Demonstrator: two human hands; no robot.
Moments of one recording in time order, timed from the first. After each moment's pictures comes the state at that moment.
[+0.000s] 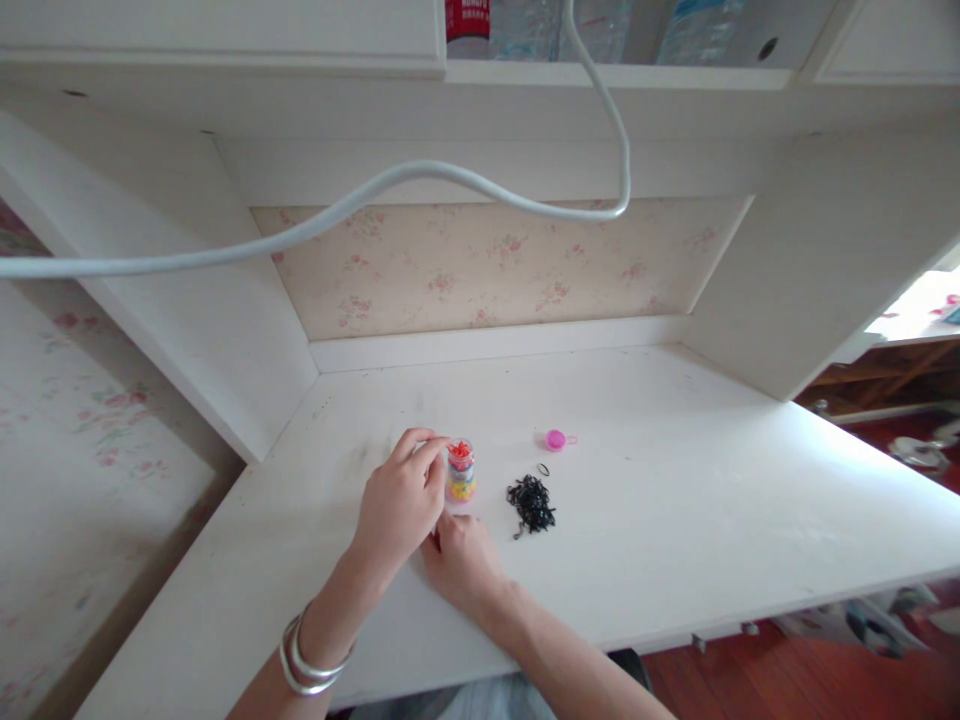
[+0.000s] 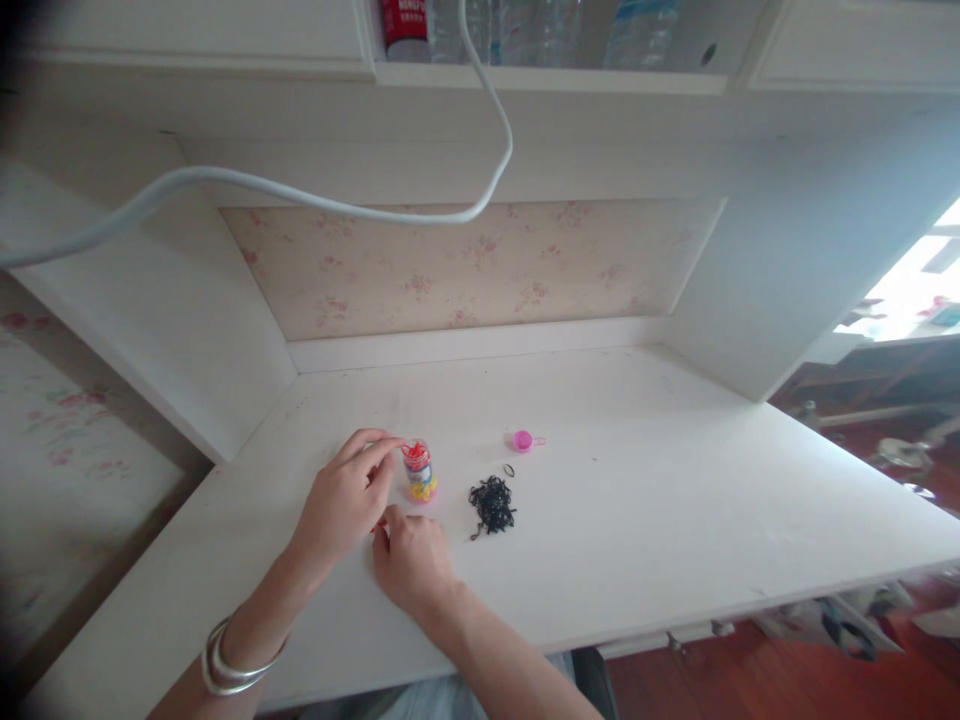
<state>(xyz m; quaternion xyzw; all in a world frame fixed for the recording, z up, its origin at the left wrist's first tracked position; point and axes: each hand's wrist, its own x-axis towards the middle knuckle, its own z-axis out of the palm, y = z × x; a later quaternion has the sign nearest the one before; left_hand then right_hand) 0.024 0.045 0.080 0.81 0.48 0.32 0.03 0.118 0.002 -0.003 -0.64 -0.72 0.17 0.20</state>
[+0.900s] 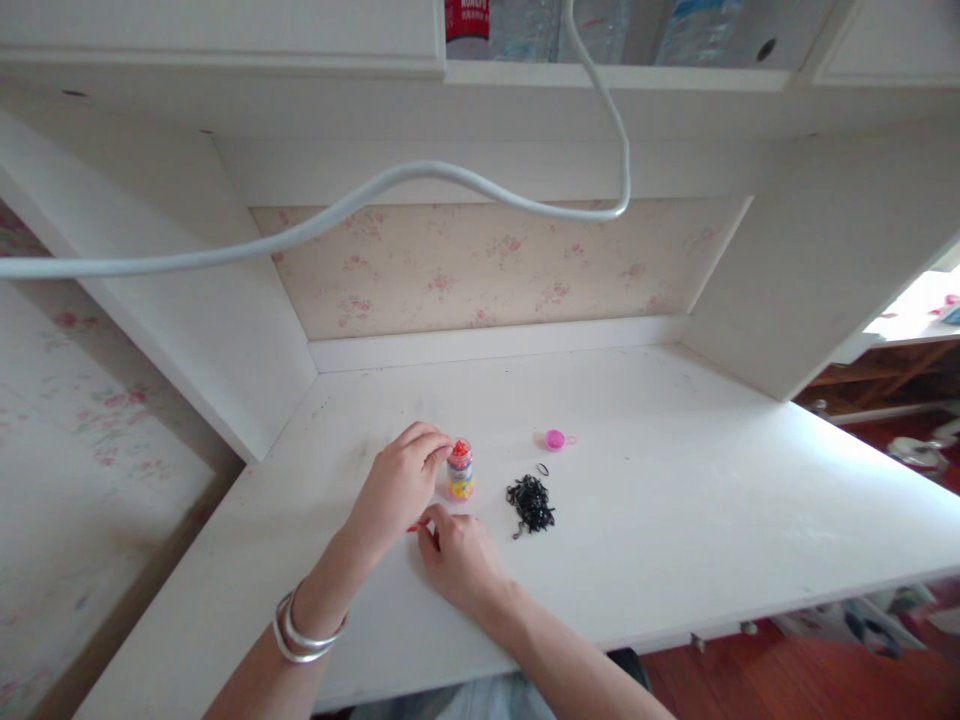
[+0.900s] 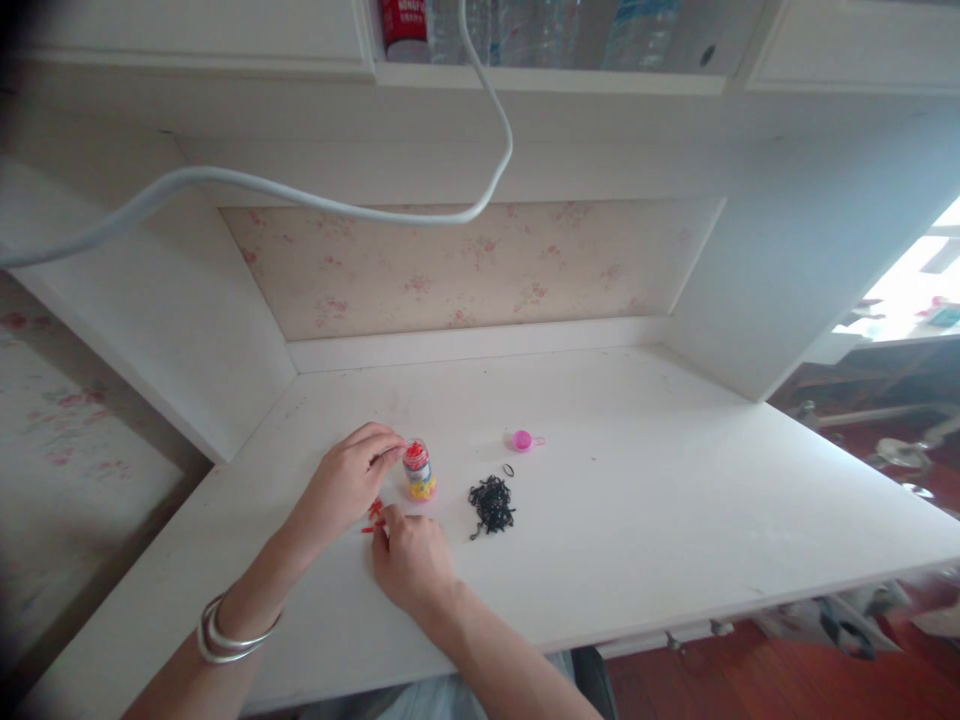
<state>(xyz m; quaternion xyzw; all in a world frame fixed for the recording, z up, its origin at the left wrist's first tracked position) 0.019 0.065 0.083 0.84 0.40 0.35 0.12 0.119 0.002 -0.009 -0.63 -0.73 0.17 0.21</state>
